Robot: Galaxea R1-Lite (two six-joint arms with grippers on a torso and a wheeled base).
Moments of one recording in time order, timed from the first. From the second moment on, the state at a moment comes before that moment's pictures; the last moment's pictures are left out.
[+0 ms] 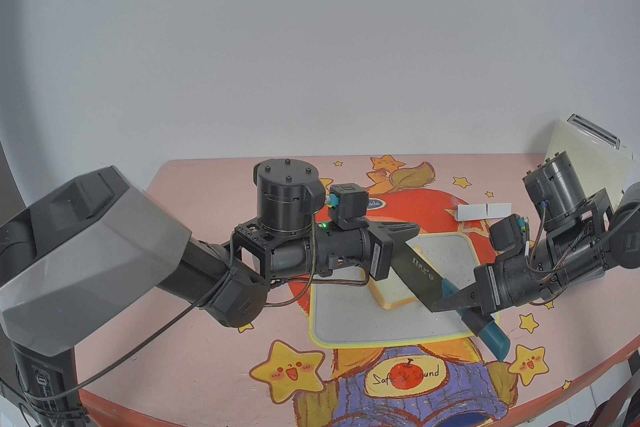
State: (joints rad) left arm -0.68 2.20 -1.14 -0.90 -0.51 -0.12; right arm 0.51 1.63 -0.90 0.20 0.41 0.35
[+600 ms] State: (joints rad) left arm -0.68 2.21 -1.13 -0.90 -0.51 -0.12; right arm 0.51 1.64 -0.90 0.20 0.41 0.37
